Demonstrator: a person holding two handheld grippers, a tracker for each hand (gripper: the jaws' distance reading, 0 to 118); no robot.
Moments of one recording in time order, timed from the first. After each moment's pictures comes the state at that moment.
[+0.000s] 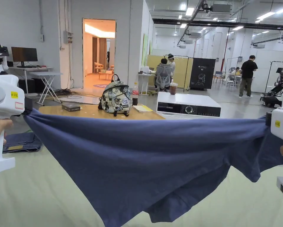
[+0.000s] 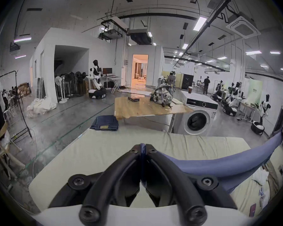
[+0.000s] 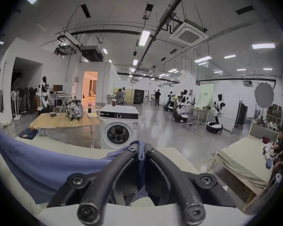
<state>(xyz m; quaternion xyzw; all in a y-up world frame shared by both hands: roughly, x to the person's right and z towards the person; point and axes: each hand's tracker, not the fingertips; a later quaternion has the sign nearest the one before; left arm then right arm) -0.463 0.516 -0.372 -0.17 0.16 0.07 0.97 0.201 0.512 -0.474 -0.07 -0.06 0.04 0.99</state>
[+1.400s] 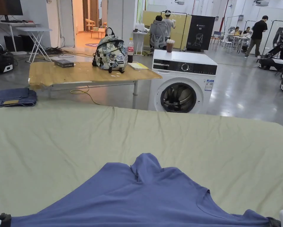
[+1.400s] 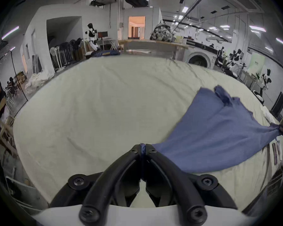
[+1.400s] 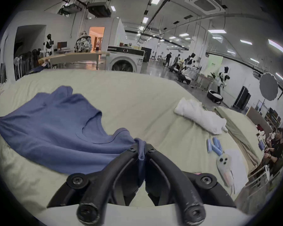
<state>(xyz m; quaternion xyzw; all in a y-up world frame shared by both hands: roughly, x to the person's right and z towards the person) -0.415 0.160 -0.156 -0.36 0.14 0.09 0.92 0.238 0.188 -0.241 -0.28 -0.05 0.10 0.95</state>
